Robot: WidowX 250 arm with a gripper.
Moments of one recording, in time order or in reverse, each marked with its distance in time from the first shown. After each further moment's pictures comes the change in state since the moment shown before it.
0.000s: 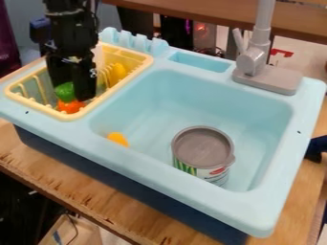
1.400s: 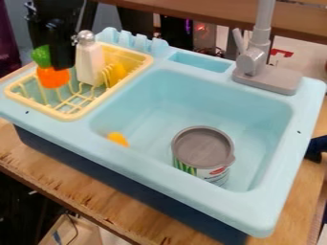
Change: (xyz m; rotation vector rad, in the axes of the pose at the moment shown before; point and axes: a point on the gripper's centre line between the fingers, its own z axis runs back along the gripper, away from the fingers) arm -0.022 -0.005 0.048 0.108 -0.041 -0.019
